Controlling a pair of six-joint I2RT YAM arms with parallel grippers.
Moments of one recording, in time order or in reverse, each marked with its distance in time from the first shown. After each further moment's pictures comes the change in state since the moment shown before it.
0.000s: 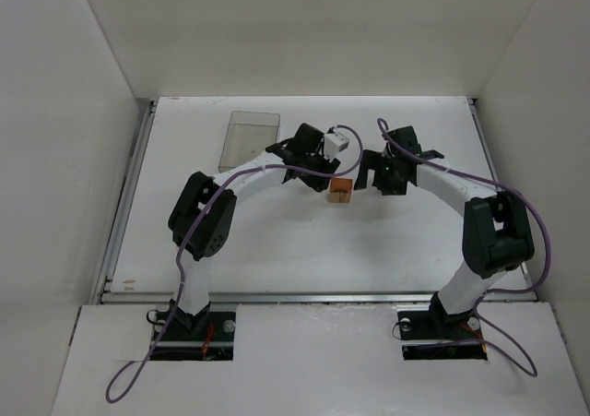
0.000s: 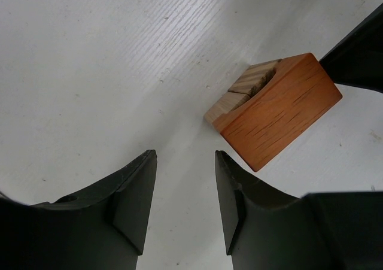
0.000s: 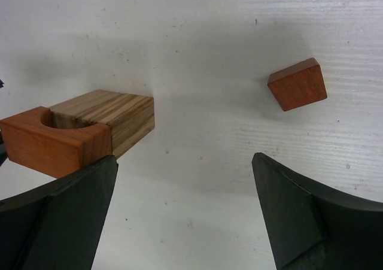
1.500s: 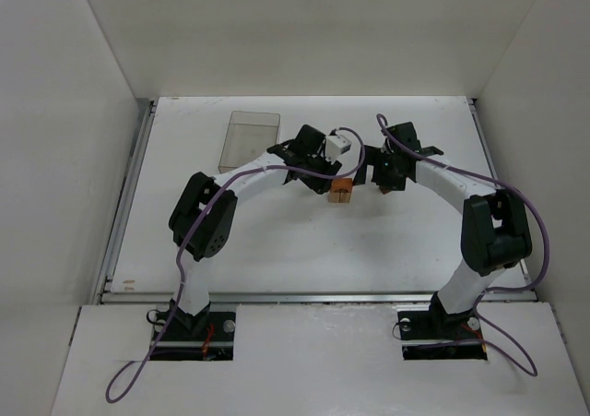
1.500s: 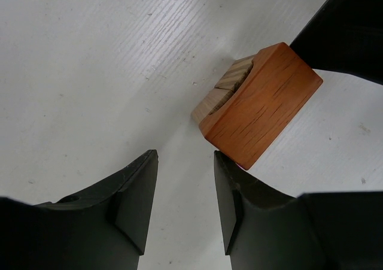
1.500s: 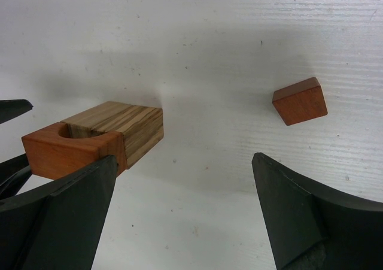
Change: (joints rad) left arm -0.011 0.000 -0.001 -0.015 0.021 0.002; right arm 0.000 0.020 0.048 -0.002 -0.001 -0.002
